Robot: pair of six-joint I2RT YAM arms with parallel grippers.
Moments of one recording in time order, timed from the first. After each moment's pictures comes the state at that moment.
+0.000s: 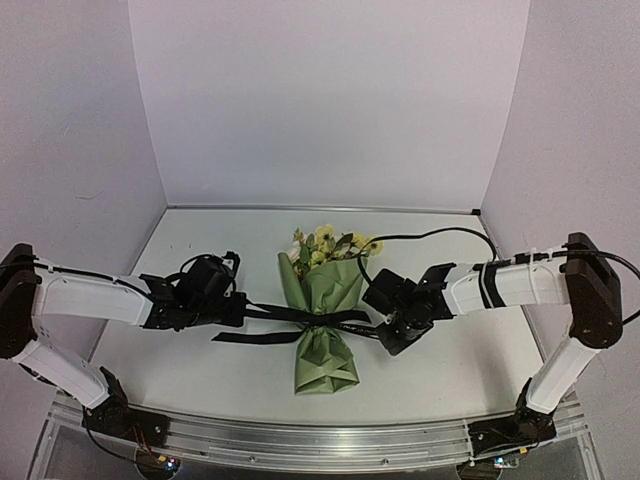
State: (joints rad) left arm -0.85 1.40 0.67 -0.09 -0.29 -0.56; right arm 0.95 1.70 1.02 -0.66 0.33 0.33
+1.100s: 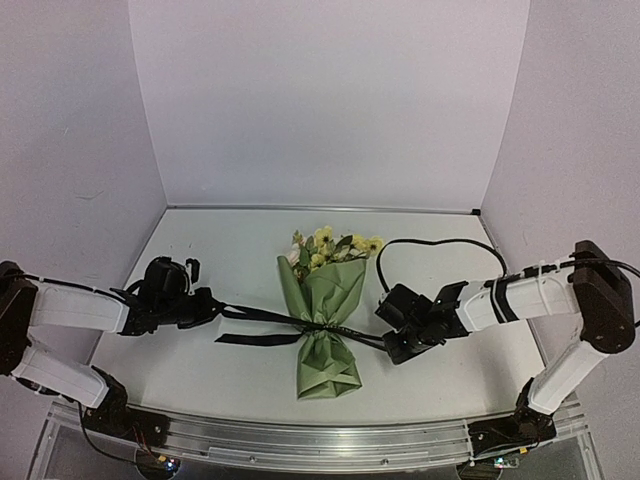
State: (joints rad) left arm -0.51 1.30 0.43 0.17 0.10 -0.71; right arm 0.95 1.62 0.84 -0.48 0.32 0.49
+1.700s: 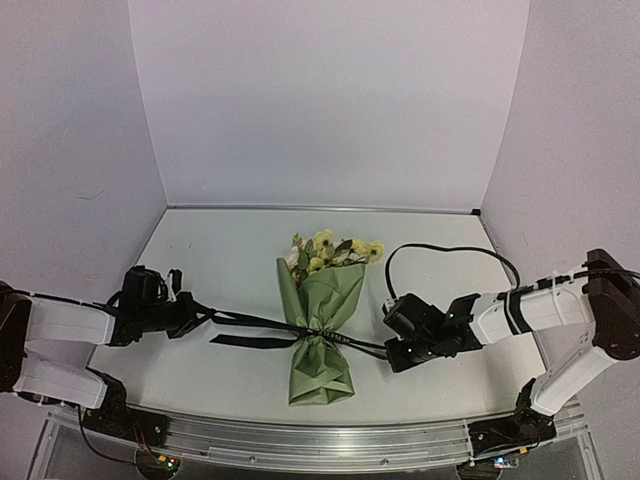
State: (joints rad) left arm -0.32 1.20 0.29 0.26 0.37 -0.82; right arm 1.00 1.53 0.71 -0.36 0.25 0.59
